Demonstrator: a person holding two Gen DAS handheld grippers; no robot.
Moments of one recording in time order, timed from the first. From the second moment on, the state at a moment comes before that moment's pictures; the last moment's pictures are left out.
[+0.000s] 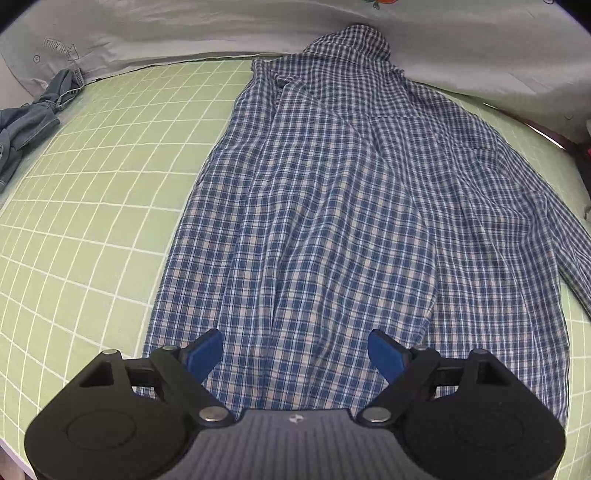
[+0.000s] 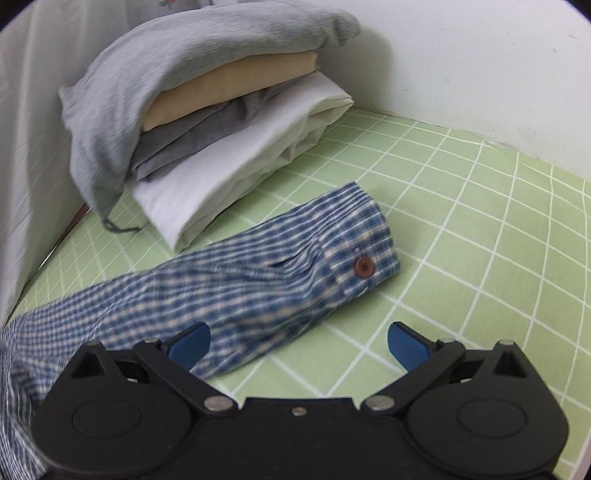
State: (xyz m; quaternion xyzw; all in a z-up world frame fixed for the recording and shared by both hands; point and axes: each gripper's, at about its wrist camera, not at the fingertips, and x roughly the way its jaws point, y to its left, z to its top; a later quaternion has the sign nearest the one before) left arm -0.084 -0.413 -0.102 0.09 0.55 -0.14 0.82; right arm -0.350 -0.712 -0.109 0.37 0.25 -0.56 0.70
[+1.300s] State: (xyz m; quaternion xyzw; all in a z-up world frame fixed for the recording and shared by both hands) left arm -0.036 -0.367 -0.104 0.02 0.54 -0.11 0.83; right arm -0.147 -0.528 -0.059 0.19 0.34 -0.16 0.91
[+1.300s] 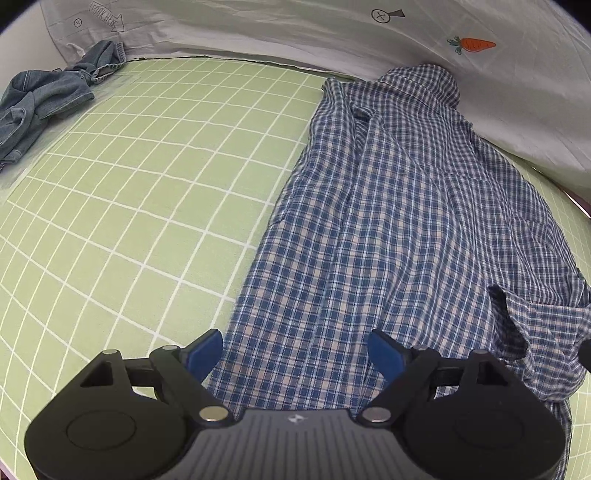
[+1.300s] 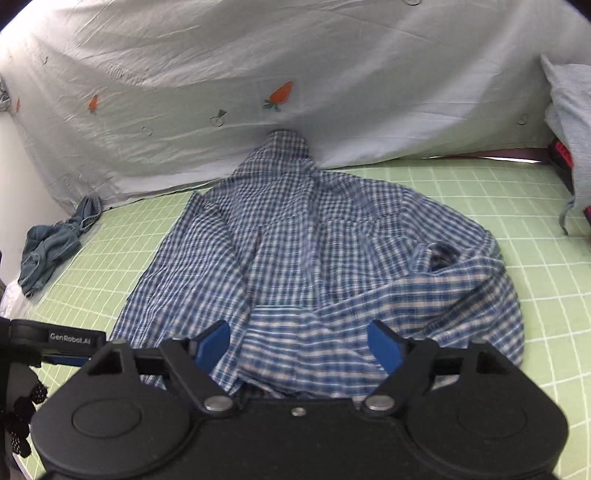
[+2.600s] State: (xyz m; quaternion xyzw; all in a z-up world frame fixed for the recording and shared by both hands) left arm -0.079 -0.500 -0.076 0.05 0.46 -0.31 0.83; right arm -0.269 -0.627 -0.098 0.18 0.40 -0.44 0.78
